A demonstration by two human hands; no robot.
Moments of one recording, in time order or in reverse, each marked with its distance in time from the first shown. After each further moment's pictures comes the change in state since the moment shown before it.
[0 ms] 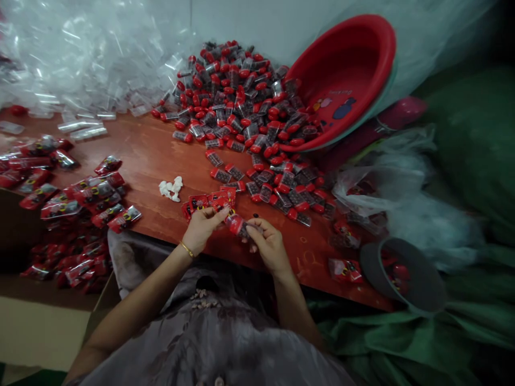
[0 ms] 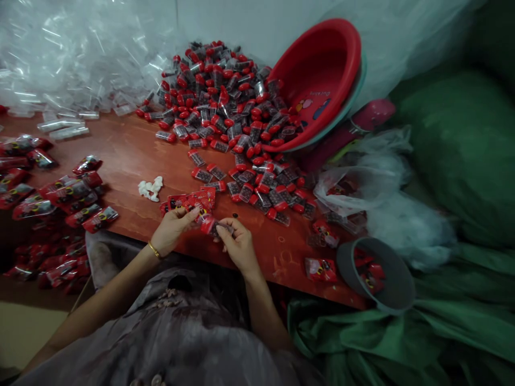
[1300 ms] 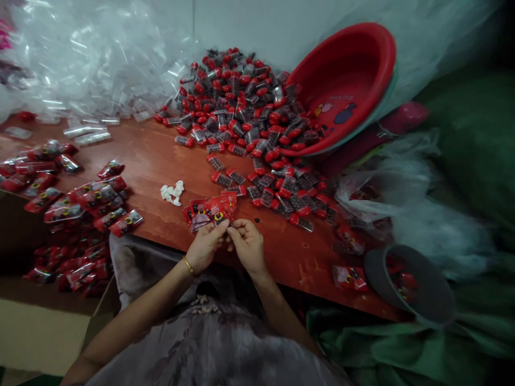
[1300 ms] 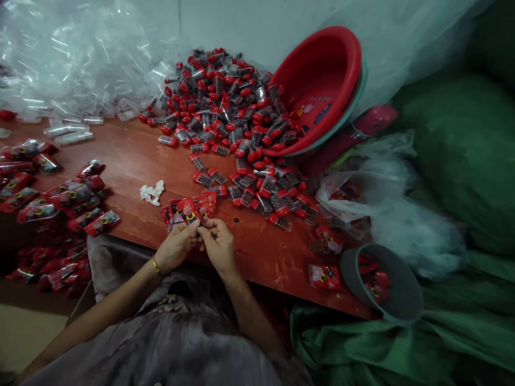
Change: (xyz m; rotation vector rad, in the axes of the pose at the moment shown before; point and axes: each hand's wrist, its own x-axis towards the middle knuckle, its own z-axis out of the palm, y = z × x) left_hand -0.012 -0.019 0.001 -0.197 -0.121 -0.071; right_hand 0.012 0.017 0.046 0.028 0.060 -0.076
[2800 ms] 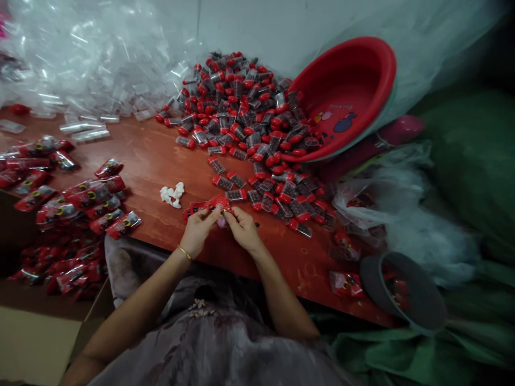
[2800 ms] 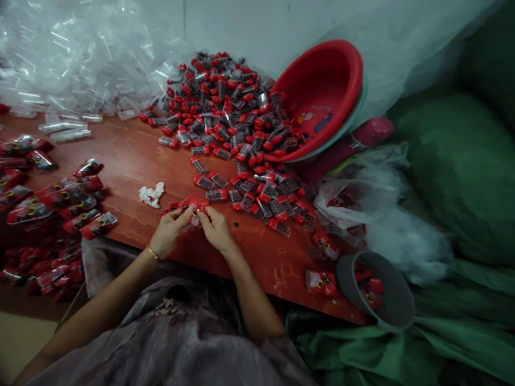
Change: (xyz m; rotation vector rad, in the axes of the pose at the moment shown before) left_hand 0.028 0.024 -0.009 0.144 0.238 0.198; right_hand 0.057 -0.005 -0.004 -0.351 -0.204 -0.274
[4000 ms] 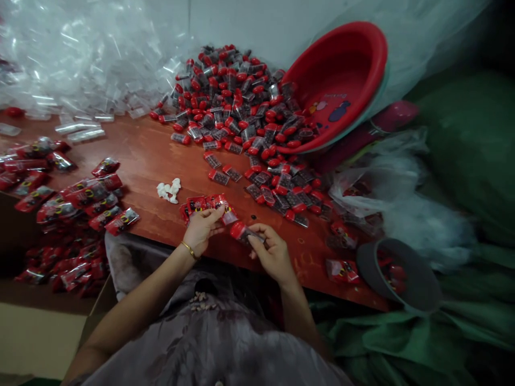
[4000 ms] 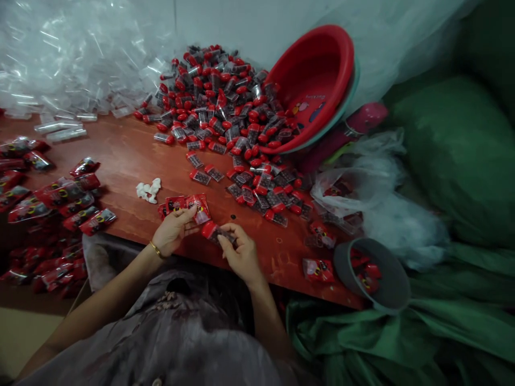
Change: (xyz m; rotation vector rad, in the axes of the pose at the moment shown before) left_hand -0.015 -0.001 0.009 -0.023 -0.018 -0.276; right_hand -0.086 -0.019 -0.042 0.130 0.126 0.250
